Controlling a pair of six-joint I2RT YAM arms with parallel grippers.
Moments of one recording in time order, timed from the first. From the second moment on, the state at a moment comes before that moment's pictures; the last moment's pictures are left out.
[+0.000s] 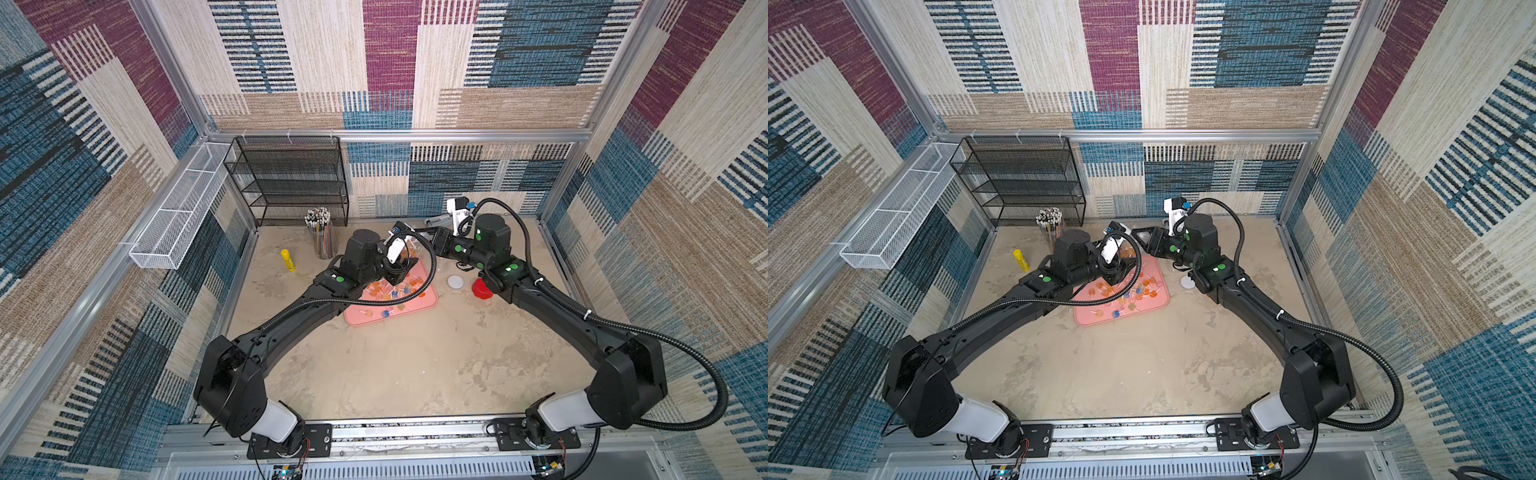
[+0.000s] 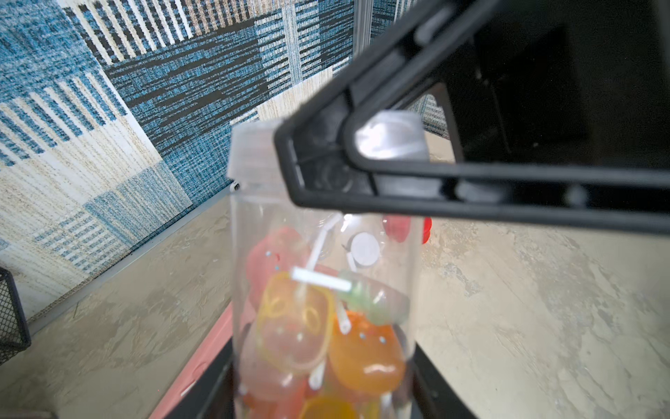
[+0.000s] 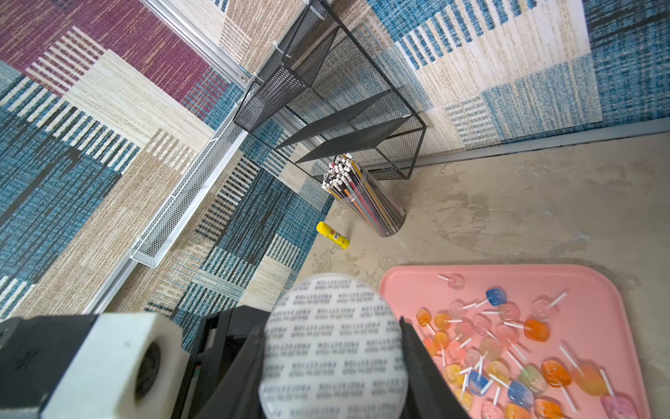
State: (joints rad) left arm -0.60 1.49 1.22 -0.10 0.23 0.15; right arm 0.47 1.45 1.21 0.07 -0.44 0.68
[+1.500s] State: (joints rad) left arm -0.57 1.45 1.23 -0.08 0.49 0.08; right arm 0.46 1.45 1.36 -0.02 -0.48 0.53
